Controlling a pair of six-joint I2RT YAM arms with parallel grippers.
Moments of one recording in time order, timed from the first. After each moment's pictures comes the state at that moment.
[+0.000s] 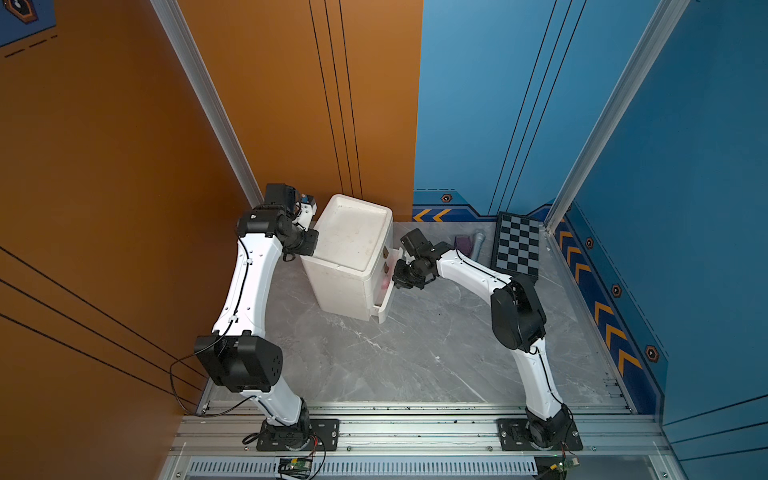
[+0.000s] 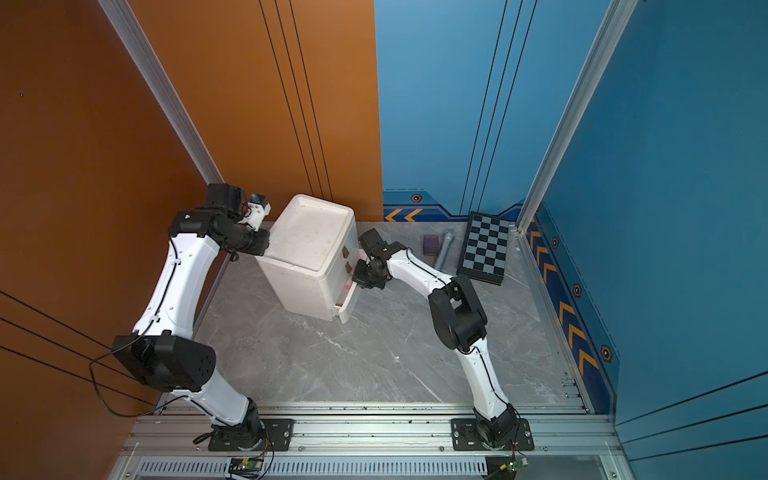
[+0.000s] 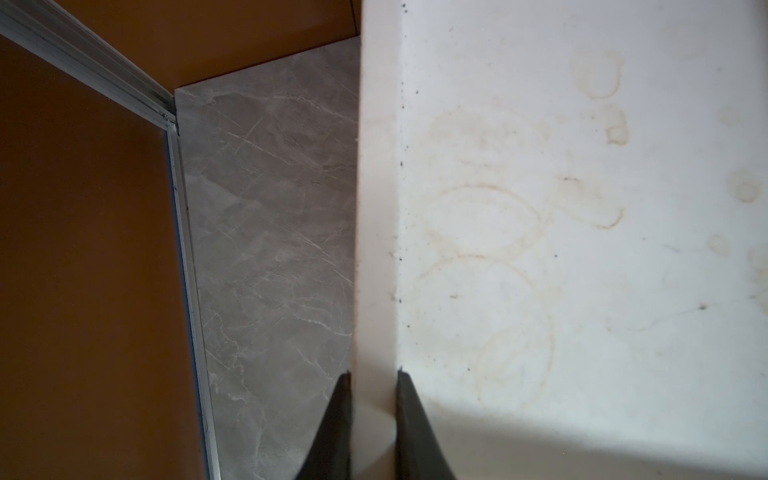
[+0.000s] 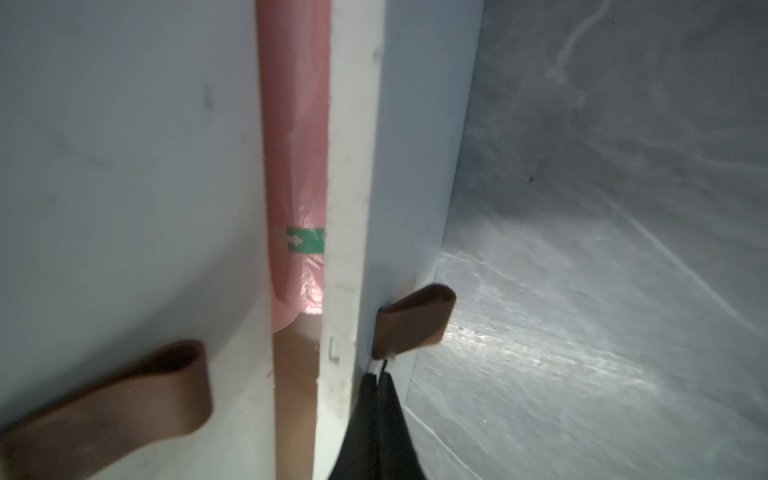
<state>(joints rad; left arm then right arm) 0.00 1.69 1.88 -1.20 0.04 0.22 0.63 2.24 1.91 -0.72 -0.30 0.86</state>
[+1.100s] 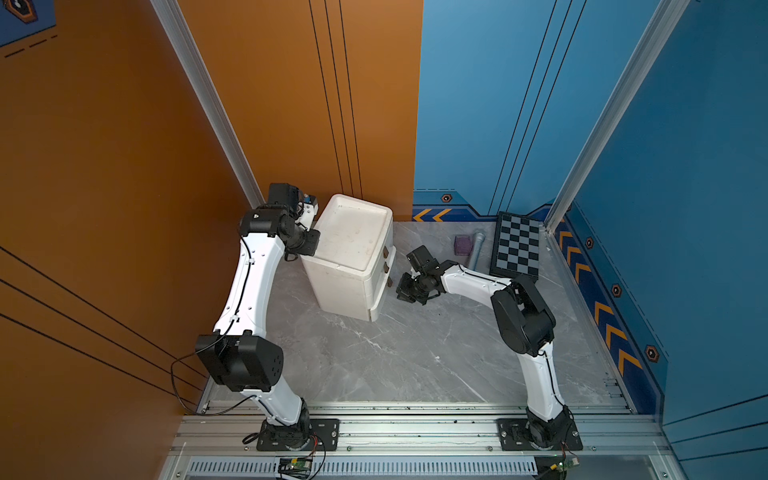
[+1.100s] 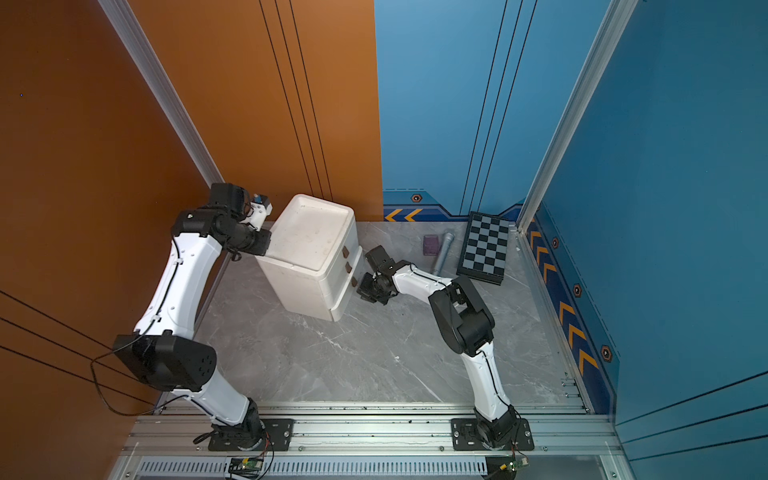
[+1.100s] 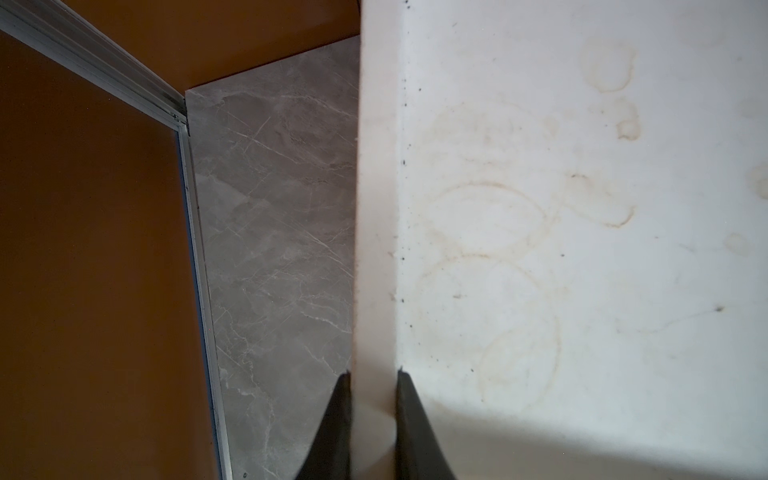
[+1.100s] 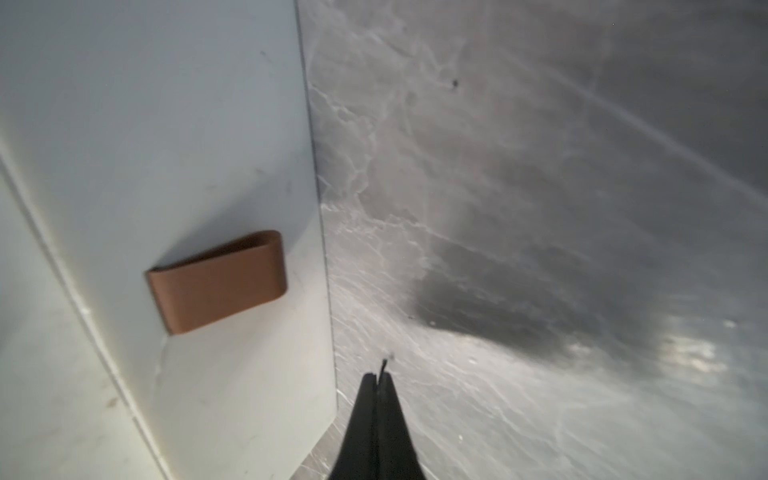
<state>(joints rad) -0.02 1.69 1.89 -1.20 0.00 0.22 0.63 2.15 1.58 -0.44 -0.33 1.02</state>
